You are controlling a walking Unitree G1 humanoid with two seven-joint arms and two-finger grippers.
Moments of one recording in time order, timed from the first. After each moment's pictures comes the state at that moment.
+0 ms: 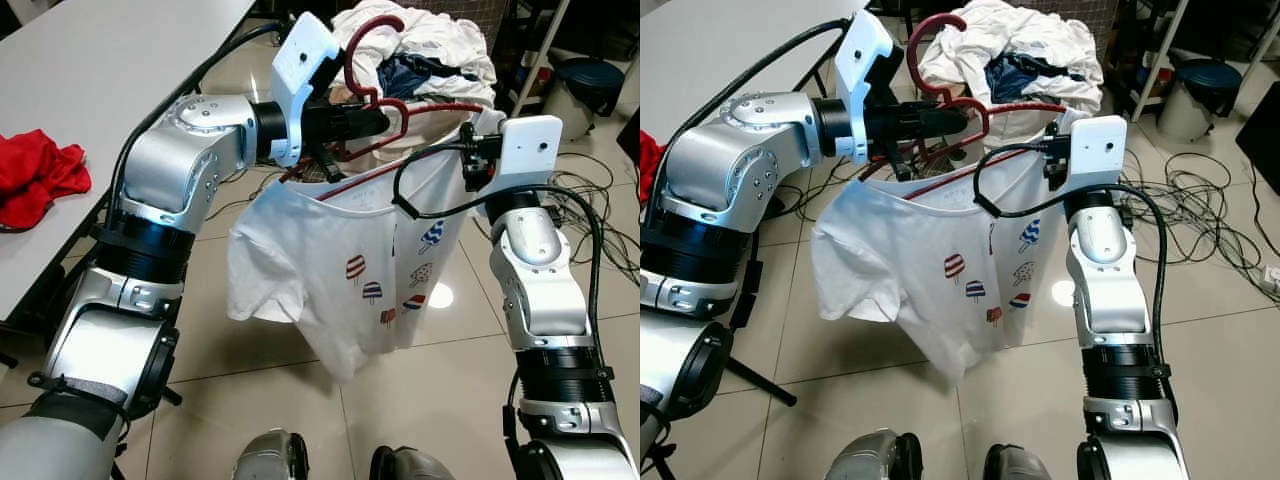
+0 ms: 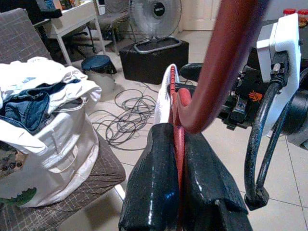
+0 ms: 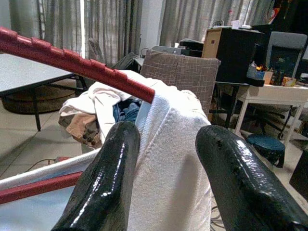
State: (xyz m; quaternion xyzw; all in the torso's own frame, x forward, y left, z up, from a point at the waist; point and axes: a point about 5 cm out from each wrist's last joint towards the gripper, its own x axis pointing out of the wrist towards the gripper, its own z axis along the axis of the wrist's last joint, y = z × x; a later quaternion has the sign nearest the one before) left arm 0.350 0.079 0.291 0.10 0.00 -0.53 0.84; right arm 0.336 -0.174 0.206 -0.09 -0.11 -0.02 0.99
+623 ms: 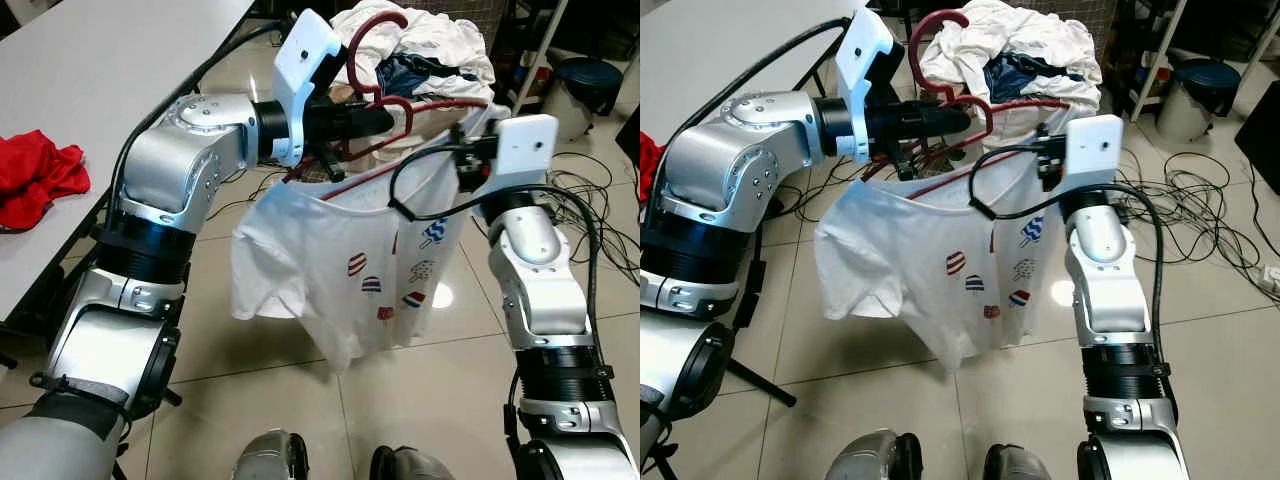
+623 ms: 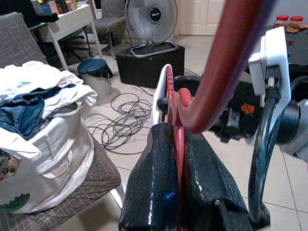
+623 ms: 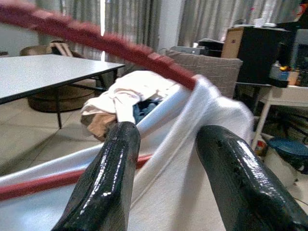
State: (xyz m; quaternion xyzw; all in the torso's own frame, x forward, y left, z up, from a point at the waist) left arm 0.347 0.077 0.294 0.09 0.00 -0.53 0.84; right arm 0.336 -0.167 0.205 -0.08 -0.11 0.03 0.99
